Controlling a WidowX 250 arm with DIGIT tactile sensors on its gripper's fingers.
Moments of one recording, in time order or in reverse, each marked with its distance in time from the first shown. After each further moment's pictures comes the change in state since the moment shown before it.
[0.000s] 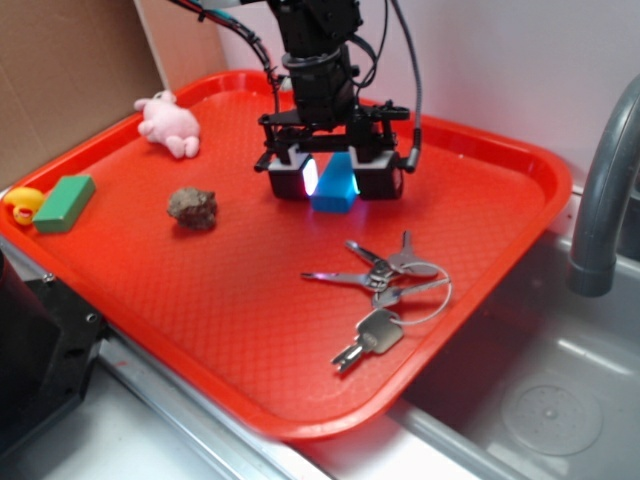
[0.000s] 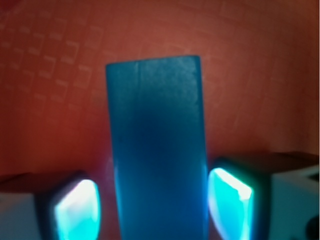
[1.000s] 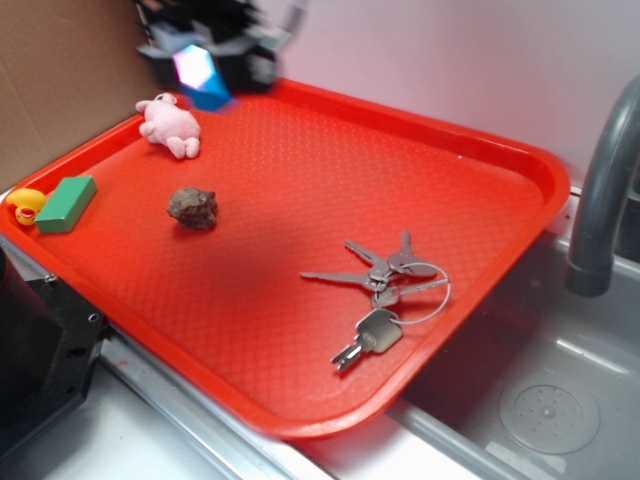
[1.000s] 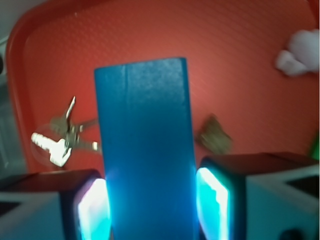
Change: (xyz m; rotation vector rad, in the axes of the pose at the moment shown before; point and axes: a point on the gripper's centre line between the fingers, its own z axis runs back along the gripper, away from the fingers) arm -0.061 0.049 0.145 -0.041 -0.016 -0.321
